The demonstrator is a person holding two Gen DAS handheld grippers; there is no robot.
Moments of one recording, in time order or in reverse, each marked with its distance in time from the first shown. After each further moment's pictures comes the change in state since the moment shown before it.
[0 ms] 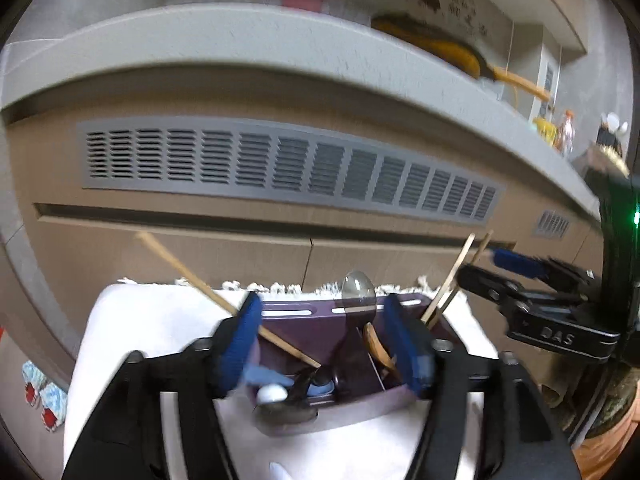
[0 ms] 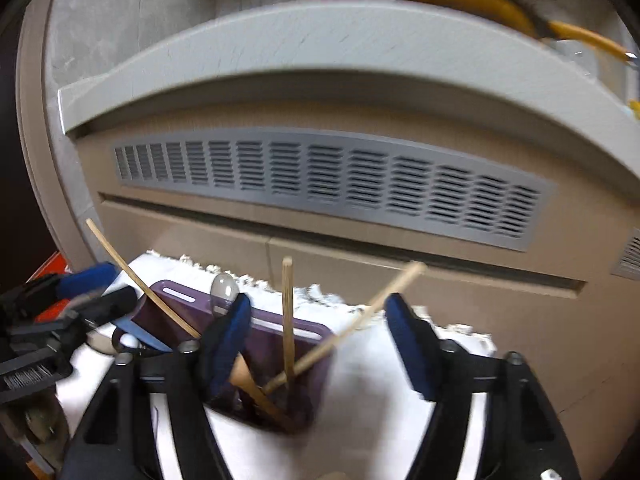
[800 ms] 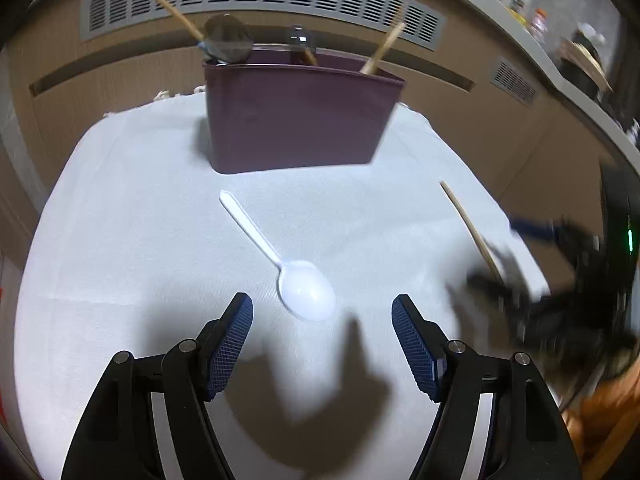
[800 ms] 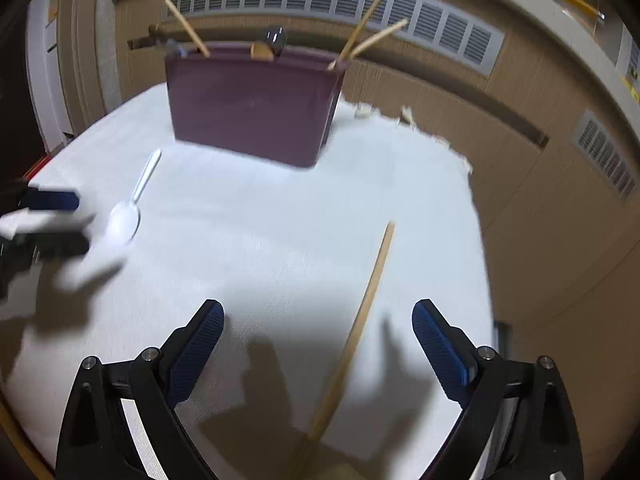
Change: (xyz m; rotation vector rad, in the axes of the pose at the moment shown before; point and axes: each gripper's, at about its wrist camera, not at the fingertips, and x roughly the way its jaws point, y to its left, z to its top) left arm -0.051 -0.025 -0.157 0.046 0.399 -0.052; right arm -0.071 0.024 -0.200 -0.123 0.288 -0.069
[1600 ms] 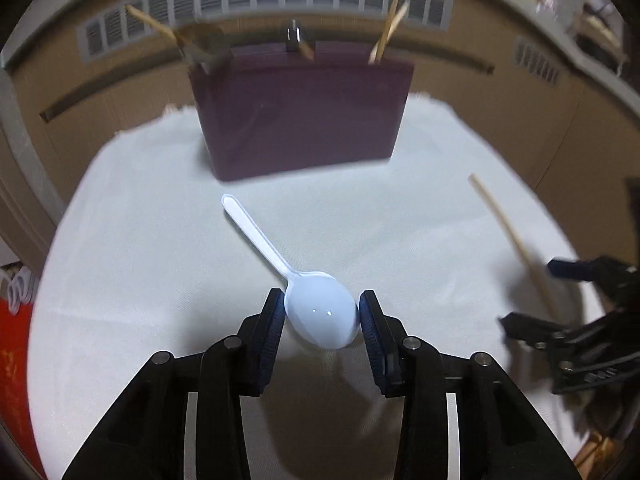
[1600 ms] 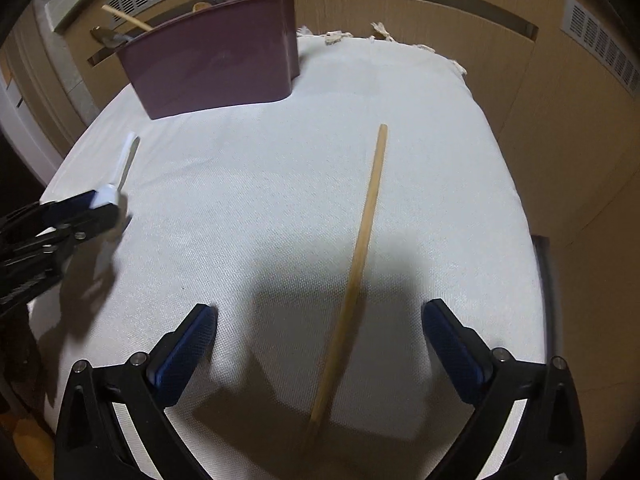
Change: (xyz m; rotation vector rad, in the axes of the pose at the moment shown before) left arm 0.012 -0.024 -0.005 0.093 -0.065 0.143; right arm 0.019 -0.023 -0.028 0.243 0.171 0.102
